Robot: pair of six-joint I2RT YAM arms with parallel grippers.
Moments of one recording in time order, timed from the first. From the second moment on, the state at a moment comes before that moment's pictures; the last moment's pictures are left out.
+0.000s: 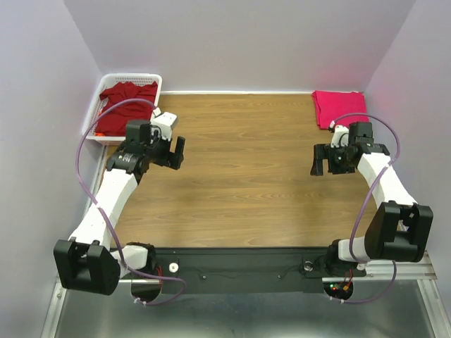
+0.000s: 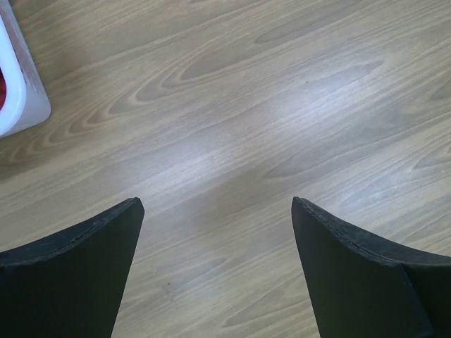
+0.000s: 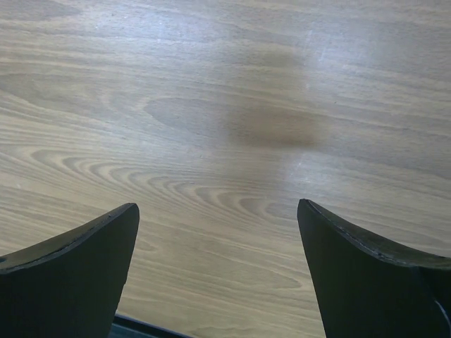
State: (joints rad) left arm -0.17 1.14 0.99 -0.51 0.21 0.15; right arm -0.13 1.37 1.03 -0.73 -0.33 -0.16
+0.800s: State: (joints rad) left arm 0.22 2.04 2.11 -0.66 0.26 0.11; right arm -0.13 1.38 1.12 -0.62 -0.41 -0.17
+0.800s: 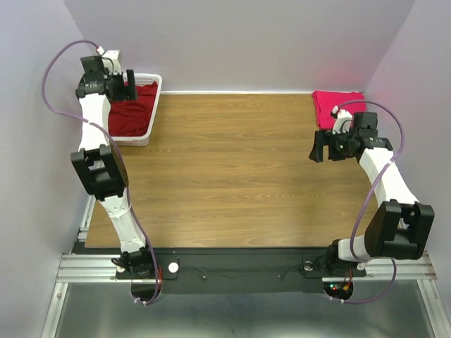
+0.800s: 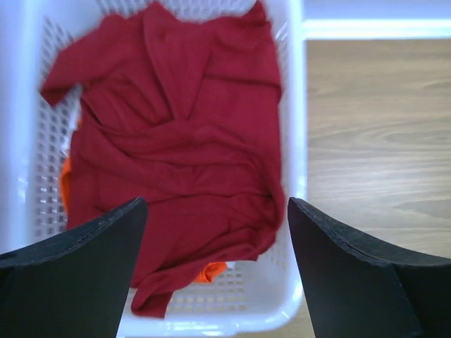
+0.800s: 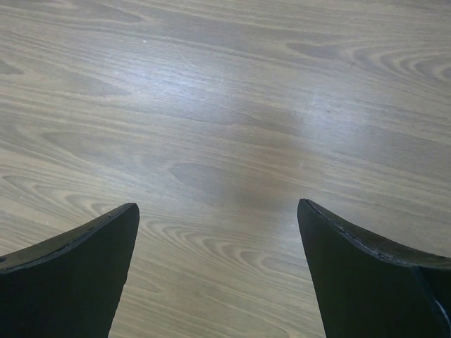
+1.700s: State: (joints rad) left arm 0.24 2.34 2.23 -0.58 0.13 0.14; right arm -0.13 1.42 1.13 -0.62 -0.42 -0.17
